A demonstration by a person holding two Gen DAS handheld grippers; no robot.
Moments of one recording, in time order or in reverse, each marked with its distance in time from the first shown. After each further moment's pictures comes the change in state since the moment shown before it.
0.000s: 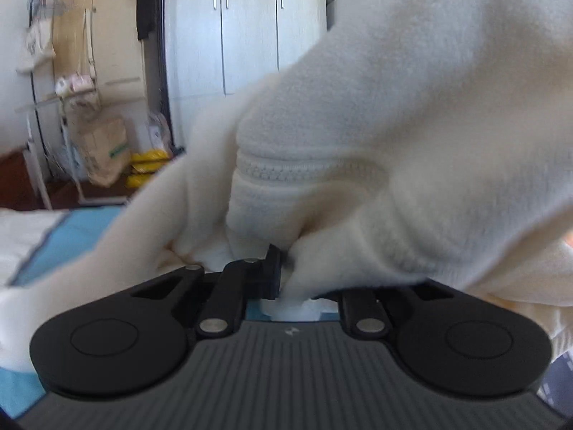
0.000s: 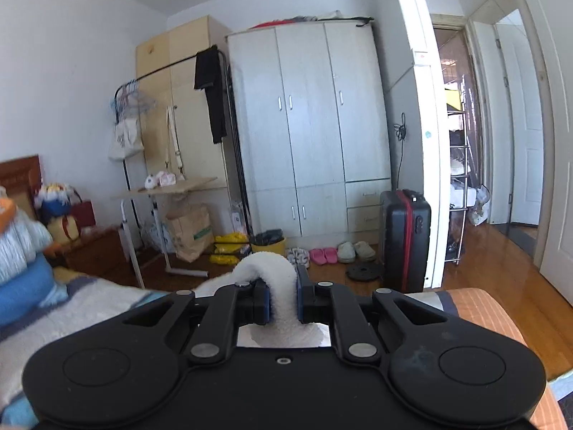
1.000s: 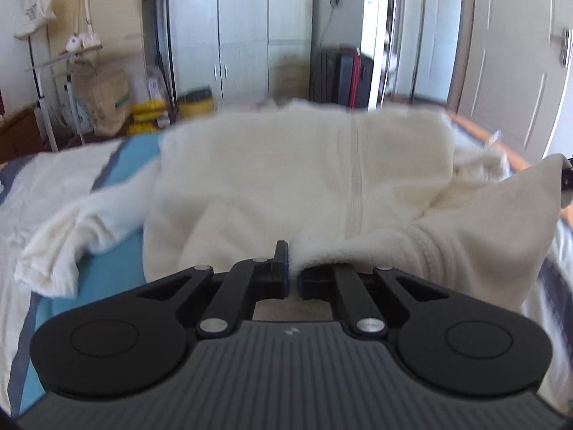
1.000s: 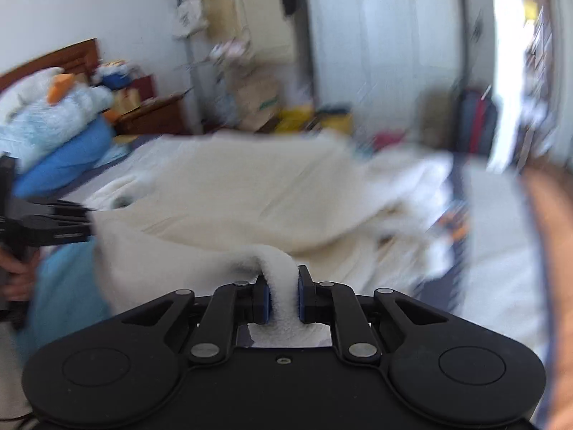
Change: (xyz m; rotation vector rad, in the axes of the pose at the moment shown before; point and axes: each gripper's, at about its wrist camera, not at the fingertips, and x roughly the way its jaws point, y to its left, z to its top) left arm -0.207 0.138 -0.067 -0.039 0.147 -0.147; right arm -0.022 0.053 -0.130 -0.149 0.315 0.147
